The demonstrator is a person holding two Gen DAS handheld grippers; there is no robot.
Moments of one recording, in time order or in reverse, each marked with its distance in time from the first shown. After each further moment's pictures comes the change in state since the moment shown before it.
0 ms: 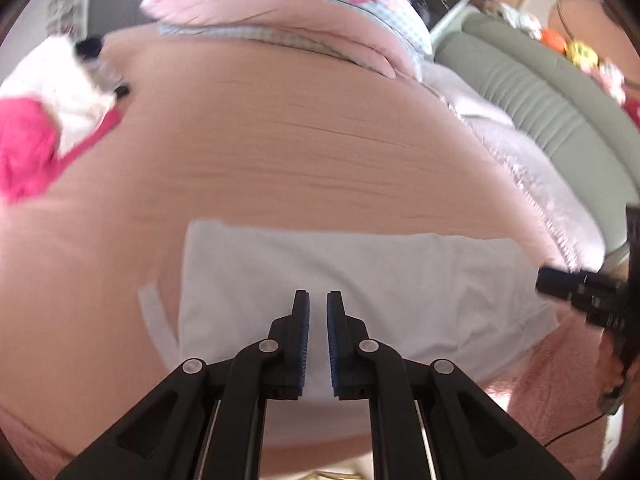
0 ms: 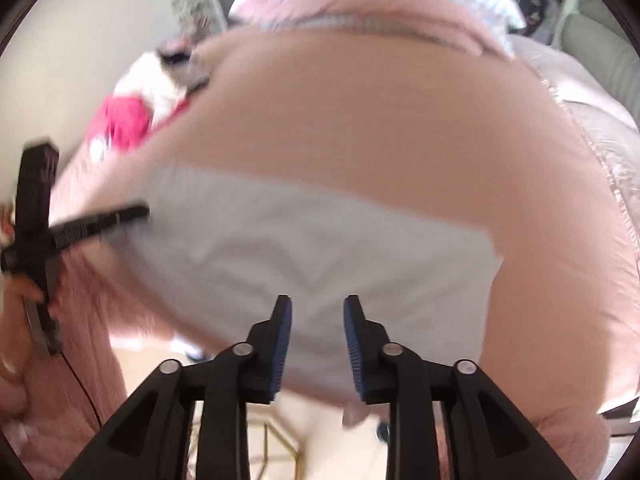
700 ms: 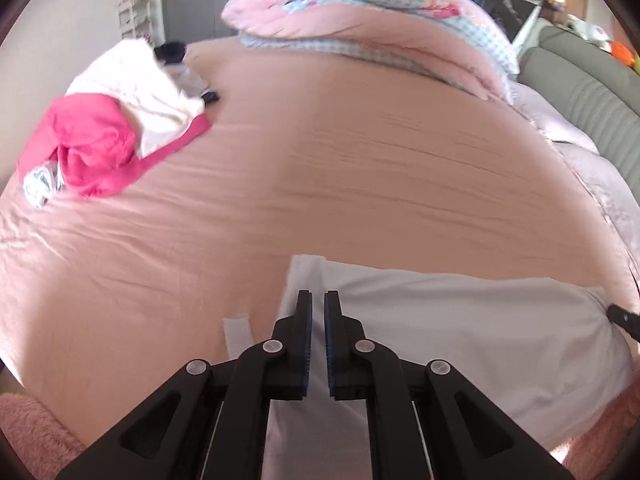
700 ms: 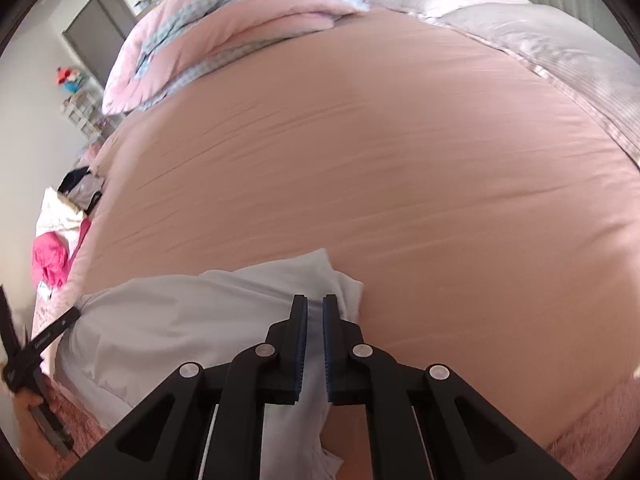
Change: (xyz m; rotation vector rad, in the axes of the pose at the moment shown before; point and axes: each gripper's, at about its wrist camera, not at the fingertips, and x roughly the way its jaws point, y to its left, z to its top) left arm 0.012 0.028 0.004 -0.107 -0.088 0.236; right arm 0.032 -0.115 -0.032 0.418 -0.093 -0.056
